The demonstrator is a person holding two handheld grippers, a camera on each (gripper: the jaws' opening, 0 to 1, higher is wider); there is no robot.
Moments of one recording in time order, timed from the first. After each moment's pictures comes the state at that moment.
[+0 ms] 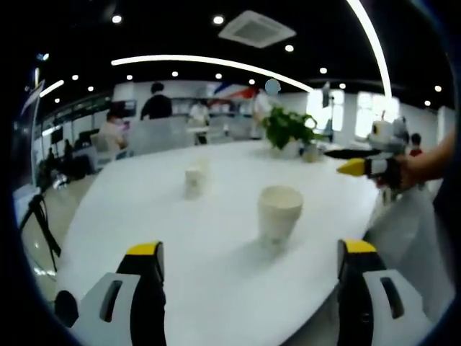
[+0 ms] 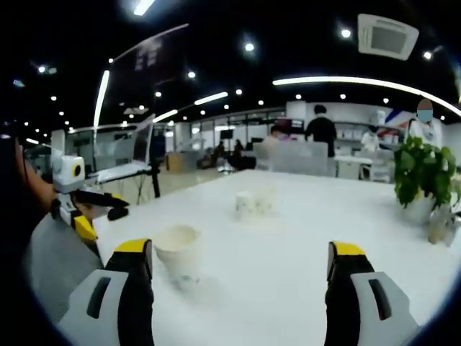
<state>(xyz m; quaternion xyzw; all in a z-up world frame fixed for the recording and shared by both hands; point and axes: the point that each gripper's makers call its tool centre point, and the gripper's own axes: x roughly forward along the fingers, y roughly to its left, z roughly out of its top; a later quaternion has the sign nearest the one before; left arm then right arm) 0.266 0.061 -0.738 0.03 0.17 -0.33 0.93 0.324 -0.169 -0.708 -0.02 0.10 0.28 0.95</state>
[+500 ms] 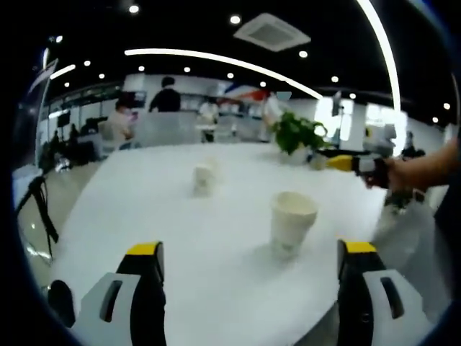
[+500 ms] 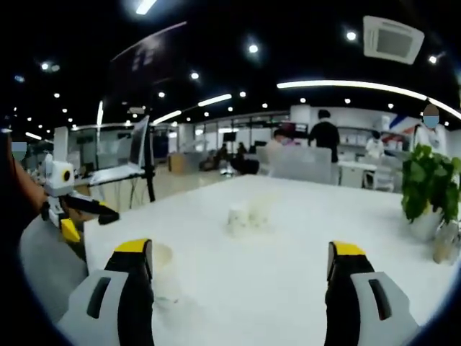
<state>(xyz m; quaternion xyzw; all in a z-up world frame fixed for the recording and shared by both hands) 0.301 0.080 -0.739 0.00 0.18 -0.31 0.93 0.364 -0.165 -0.692 -0.03 0.08 0.30 0.95</state>
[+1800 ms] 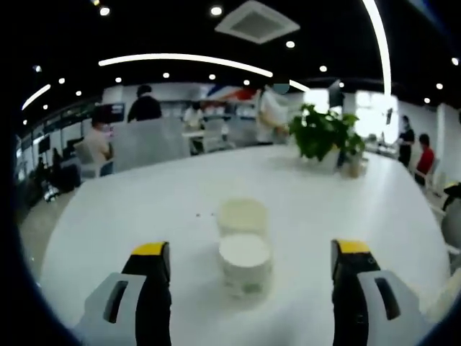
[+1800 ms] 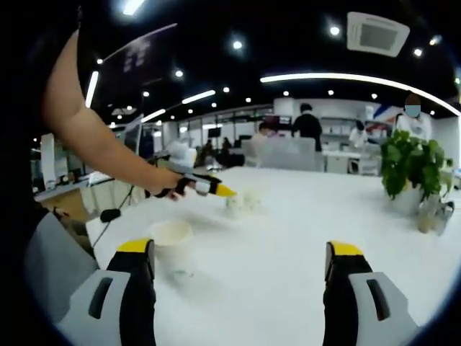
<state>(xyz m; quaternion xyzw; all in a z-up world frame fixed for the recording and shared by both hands) 0.589 -0.008 -0.756 0.04 0.15 -0.35 0.92 0.305 -0.187 -0.709 0.00 0.10 0.24 0.97</state>
